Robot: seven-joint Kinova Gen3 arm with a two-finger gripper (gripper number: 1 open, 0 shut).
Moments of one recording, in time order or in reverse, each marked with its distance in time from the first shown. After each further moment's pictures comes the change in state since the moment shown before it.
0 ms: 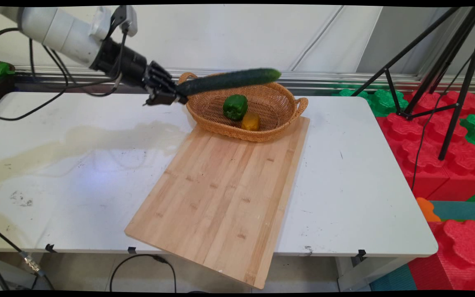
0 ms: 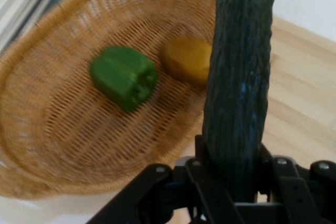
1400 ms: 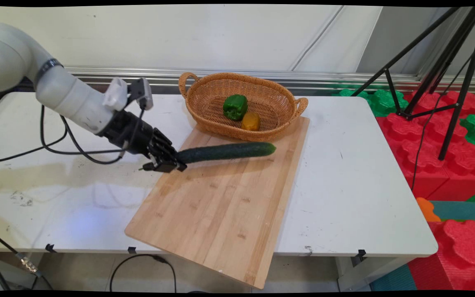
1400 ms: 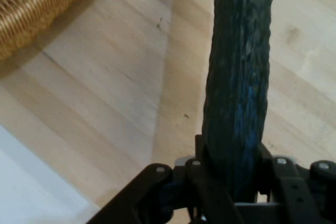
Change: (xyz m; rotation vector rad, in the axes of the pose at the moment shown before) arm -0.052 0.098 0.054 -0.083 -0.184 -0.141
